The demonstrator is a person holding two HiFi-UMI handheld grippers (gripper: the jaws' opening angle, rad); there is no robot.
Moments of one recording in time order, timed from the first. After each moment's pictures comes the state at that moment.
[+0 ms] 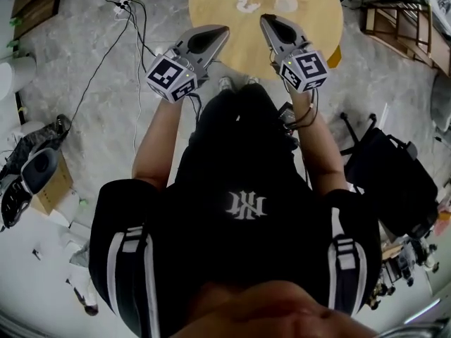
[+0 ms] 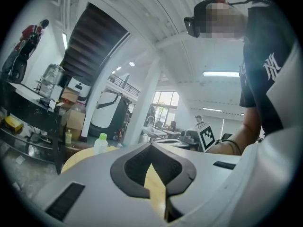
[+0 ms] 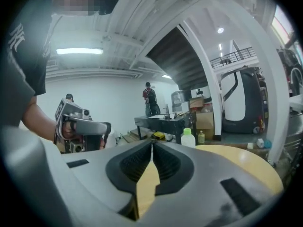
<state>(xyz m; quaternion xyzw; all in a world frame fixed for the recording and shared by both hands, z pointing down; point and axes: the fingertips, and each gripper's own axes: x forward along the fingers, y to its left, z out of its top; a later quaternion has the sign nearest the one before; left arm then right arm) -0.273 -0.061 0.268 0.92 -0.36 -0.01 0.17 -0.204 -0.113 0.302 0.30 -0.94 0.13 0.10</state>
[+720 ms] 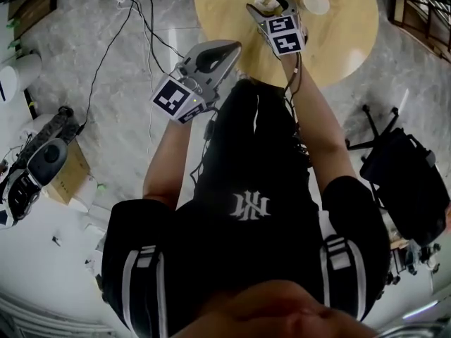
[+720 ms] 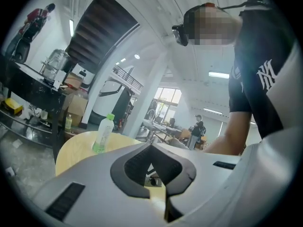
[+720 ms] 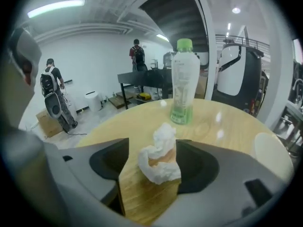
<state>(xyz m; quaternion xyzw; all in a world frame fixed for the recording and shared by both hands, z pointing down) -0.283 -0.074 0.336 0.91 -0.34 0.00 0.22 -0.252 -0.199 0.528 0.34 -0.87 0.16 0.33</state>
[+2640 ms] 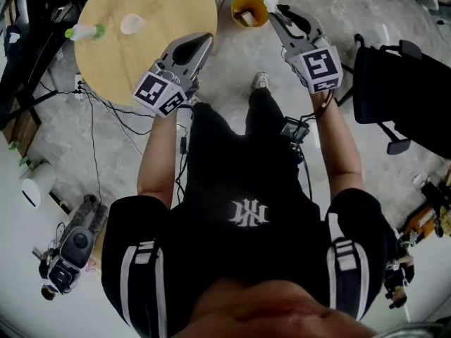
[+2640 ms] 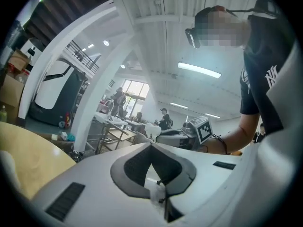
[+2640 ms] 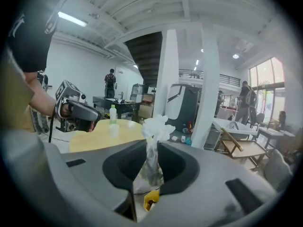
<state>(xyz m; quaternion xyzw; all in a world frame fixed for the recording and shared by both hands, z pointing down) 0.107 -0.037 0.328 0.97 -0.14 0.01 0.18 0.247 -0.049 0.338 0.53 -0.82 0.06 0.21</state>
